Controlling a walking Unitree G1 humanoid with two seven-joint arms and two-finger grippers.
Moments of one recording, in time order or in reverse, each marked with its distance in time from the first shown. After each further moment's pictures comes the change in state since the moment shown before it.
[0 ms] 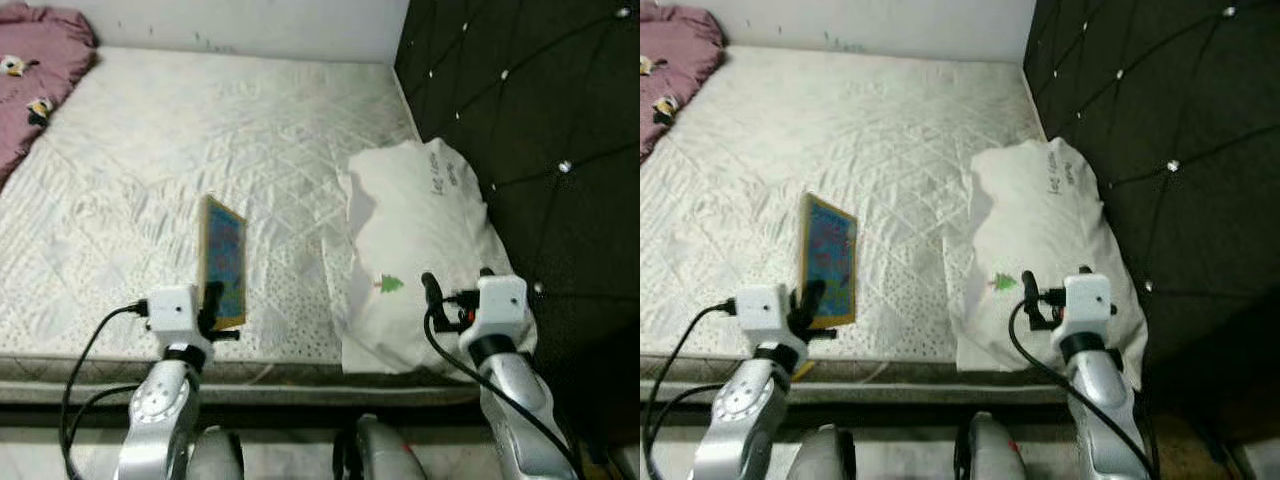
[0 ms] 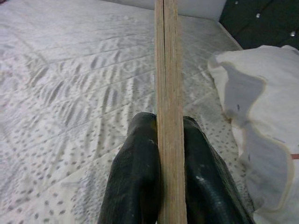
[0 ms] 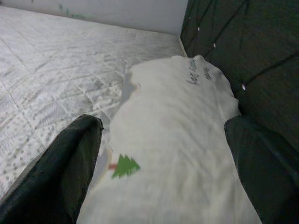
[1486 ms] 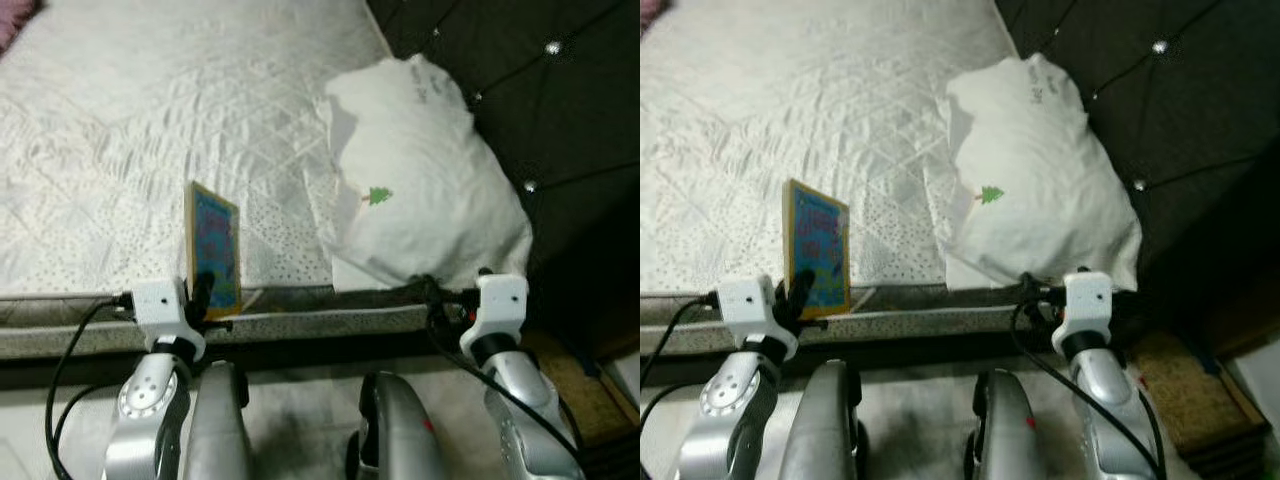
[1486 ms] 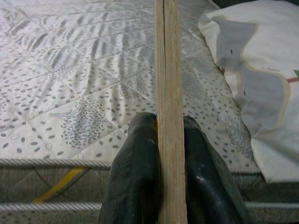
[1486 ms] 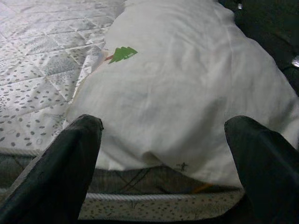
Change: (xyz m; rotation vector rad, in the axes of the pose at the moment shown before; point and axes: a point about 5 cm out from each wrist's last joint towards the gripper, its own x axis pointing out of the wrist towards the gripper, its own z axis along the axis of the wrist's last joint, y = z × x) left arm 0.000 0.003 0.018 -0.017 -0.044 -0.010; right arm 0.002 -0.001 0.005 -0.010 0.013 0.031
